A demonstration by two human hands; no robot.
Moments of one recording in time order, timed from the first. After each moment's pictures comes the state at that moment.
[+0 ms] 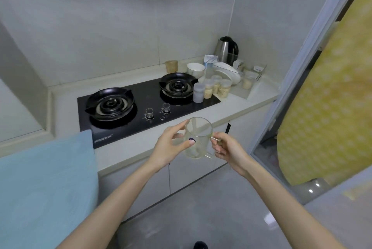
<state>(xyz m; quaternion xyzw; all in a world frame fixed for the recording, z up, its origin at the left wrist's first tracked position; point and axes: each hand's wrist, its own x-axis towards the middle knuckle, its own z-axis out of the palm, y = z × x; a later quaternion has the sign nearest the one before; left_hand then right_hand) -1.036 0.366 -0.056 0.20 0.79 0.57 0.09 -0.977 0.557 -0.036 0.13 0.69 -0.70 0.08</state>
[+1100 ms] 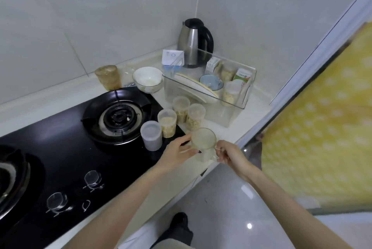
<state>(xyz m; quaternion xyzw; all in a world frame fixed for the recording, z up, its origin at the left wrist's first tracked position) -1.374 0.643 -0.148 0.24 0.73 0.57 0.29 -1.293 0.821 -0.128 0.34 0.64 -0.68 0.08</state>
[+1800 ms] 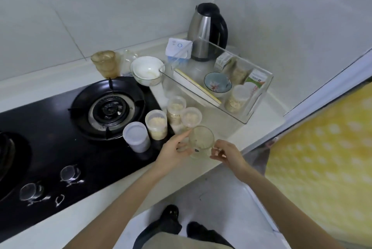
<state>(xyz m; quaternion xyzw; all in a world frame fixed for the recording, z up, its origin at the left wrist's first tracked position) -1.391 0.706 -0.181 0.09 0.74 0.62 0.24 -1.344 0.895 -0.158 0.28 0.63 -0.71 0.15</state>
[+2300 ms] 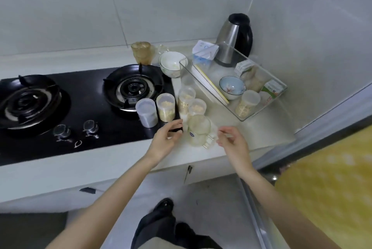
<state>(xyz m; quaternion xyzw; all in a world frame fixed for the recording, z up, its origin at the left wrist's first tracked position) -1.324 0.715 -0.128 -0.05 0.79 0.60 0.08 -1.315 0.925 -0.133 0.12 0.78 -0.61 0.01</state>
